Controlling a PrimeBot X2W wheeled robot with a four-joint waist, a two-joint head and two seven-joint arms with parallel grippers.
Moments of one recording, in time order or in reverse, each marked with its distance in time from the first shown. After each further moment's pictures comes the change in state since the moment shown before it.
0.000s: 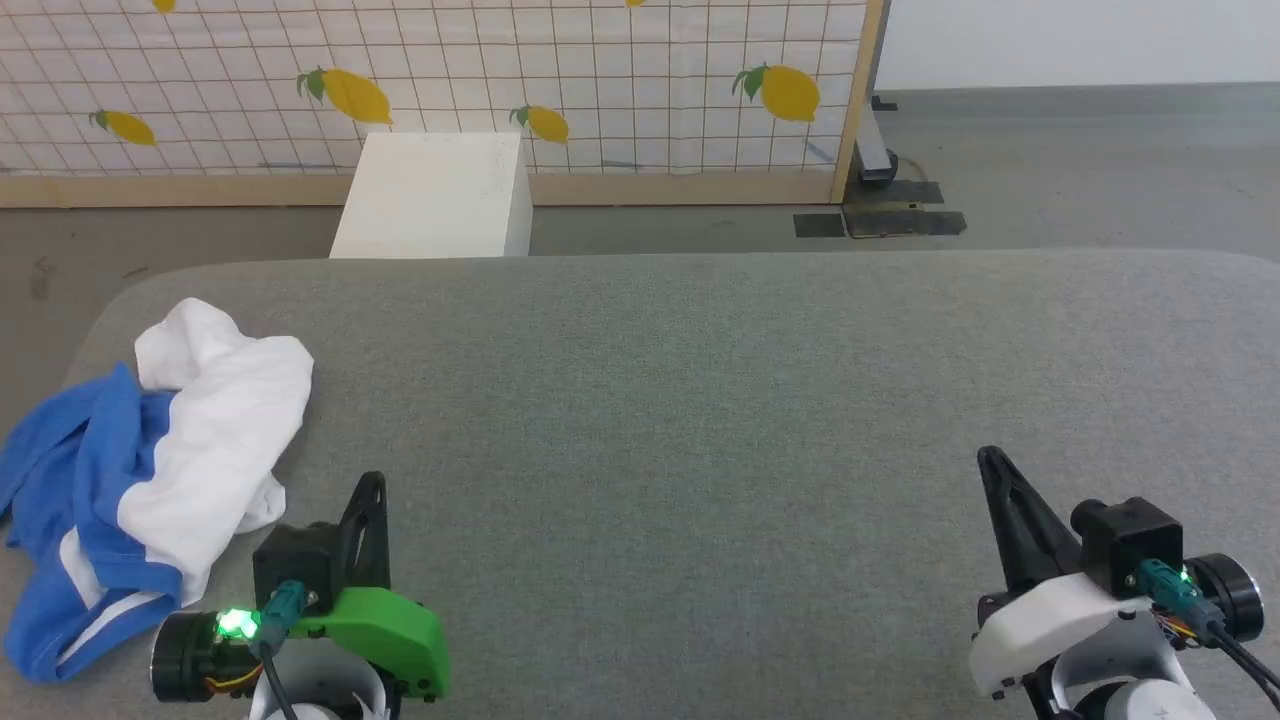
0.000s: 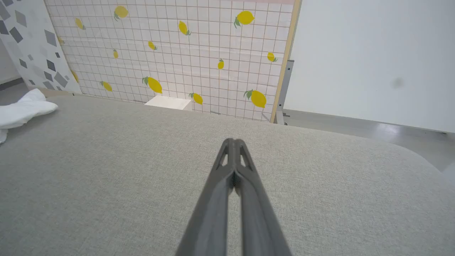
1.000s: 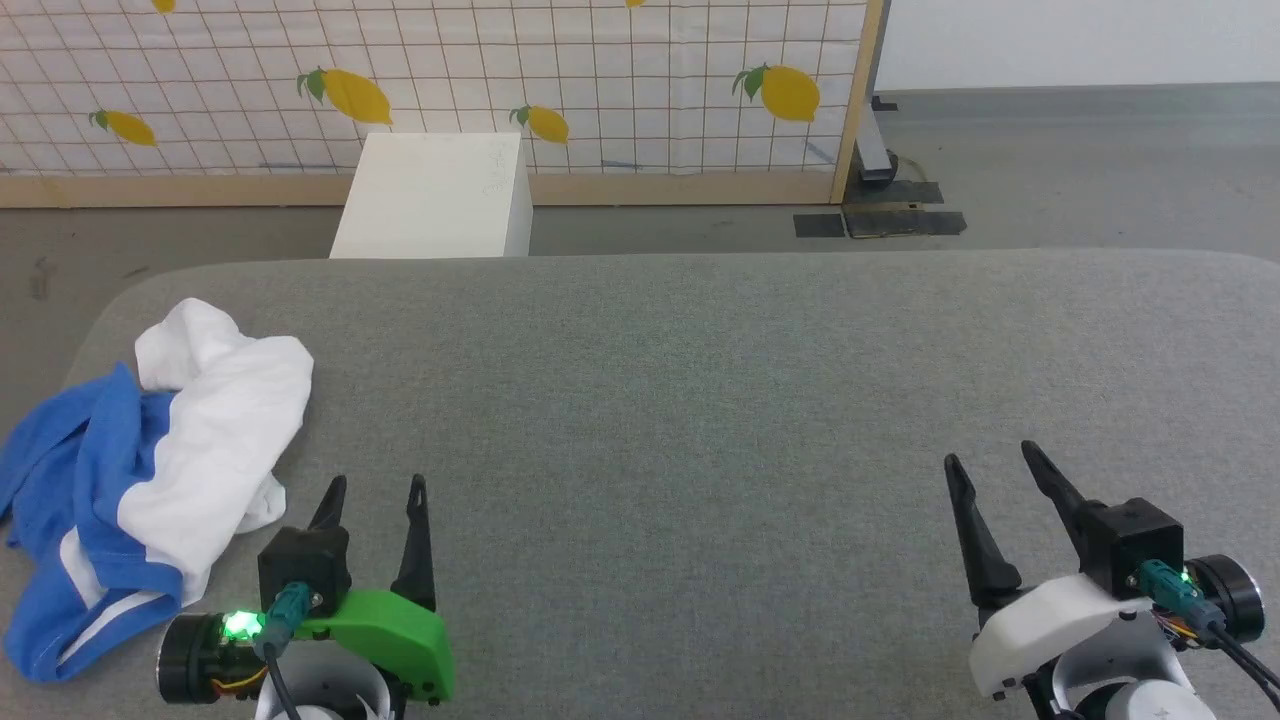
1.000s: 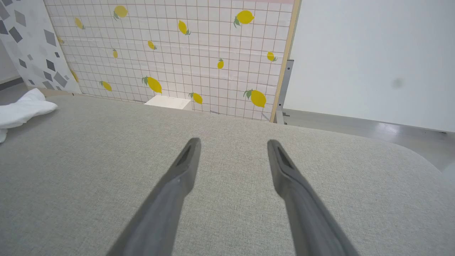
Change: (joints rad) left arm 0.001 0.000 -0.007 0.005 -0.007 -0.001 -0.002; right arm 0.001 0.000 -0.002 0.002 0.000 0.000 0.000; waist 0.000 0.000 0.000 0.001
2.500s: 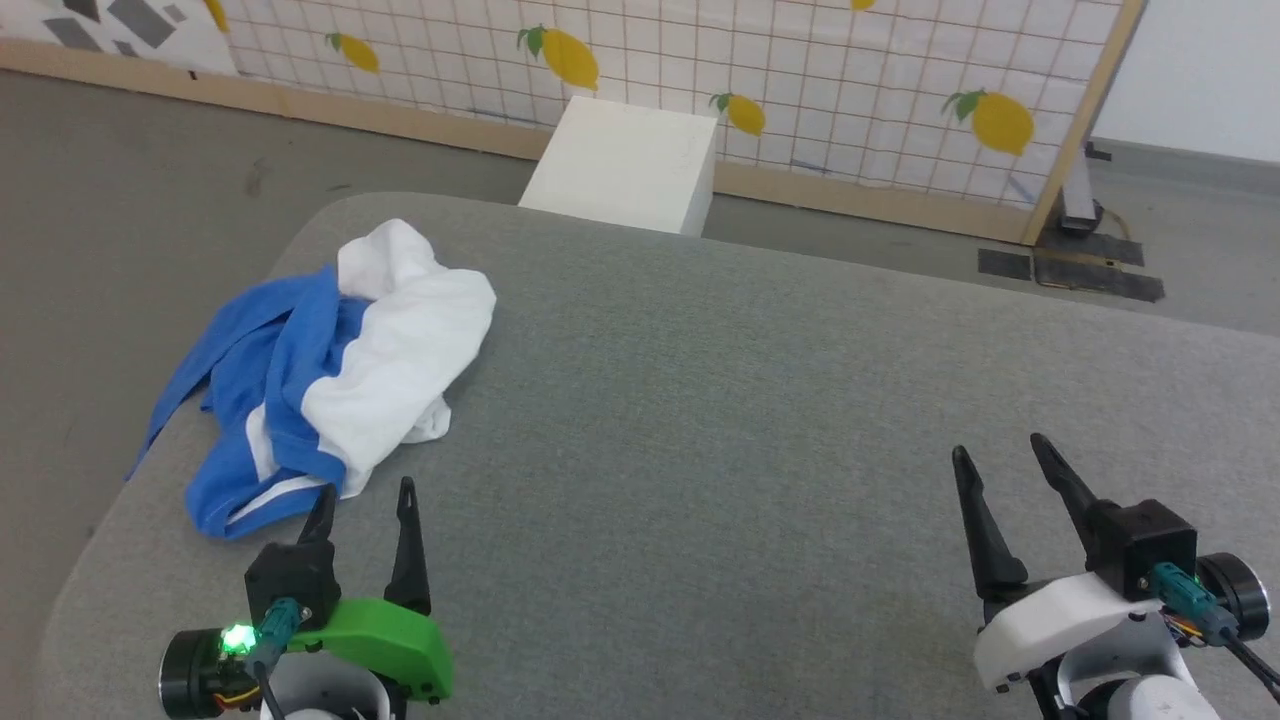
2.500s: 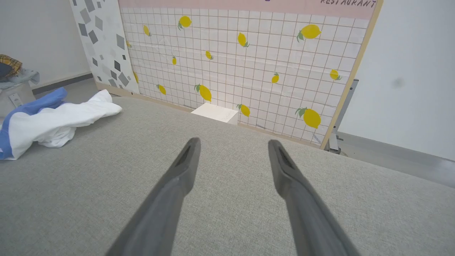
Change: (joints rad) left arm -0.010 0.019 -0.026 0.067 -0.075 0.063 -0.092; right arm -0.009 0.000 -0.012 0.027 0.011 0.000 -0.057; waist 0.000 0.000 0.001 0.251
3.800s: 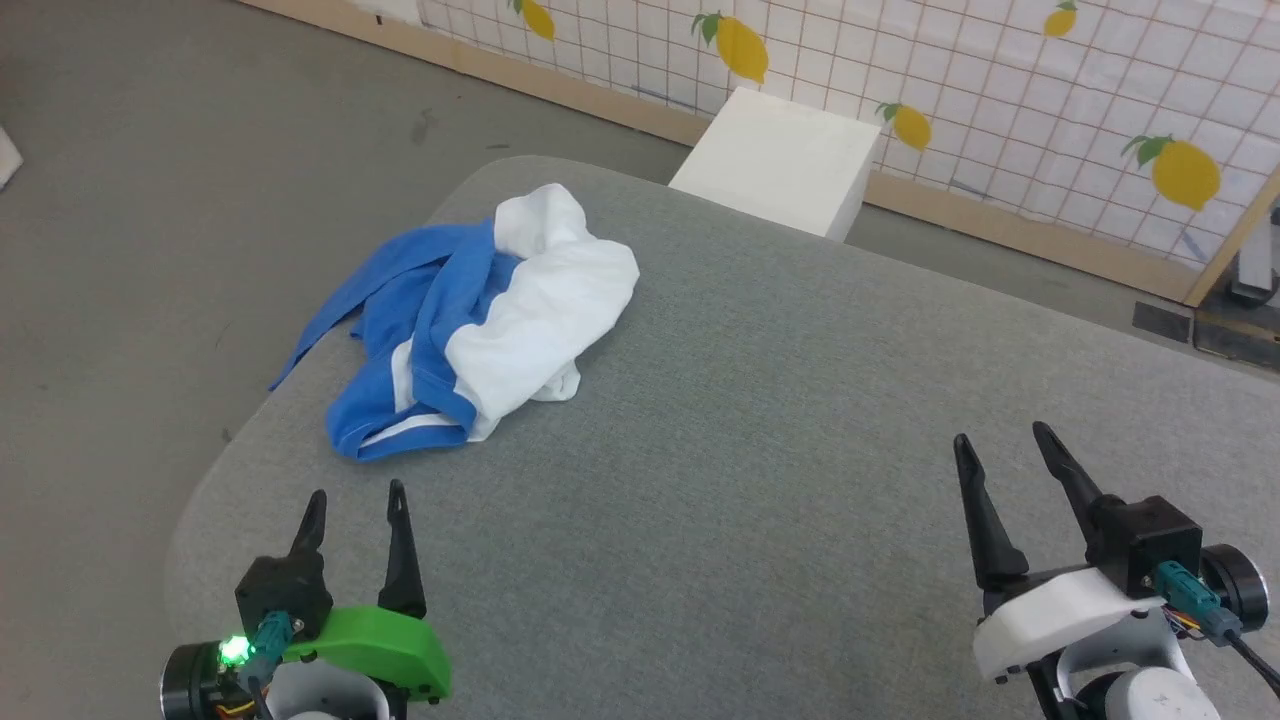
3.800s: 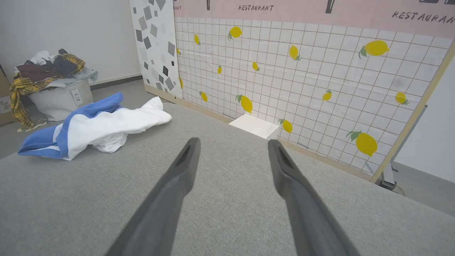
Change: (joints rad) left arm -0.012 0.018 -0.026 0.060 -0.070 0.053 -0.083; right arm -0.020 0.000 -0.001 0.021 0.002 0.000 -0.043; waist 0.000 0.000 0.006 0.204
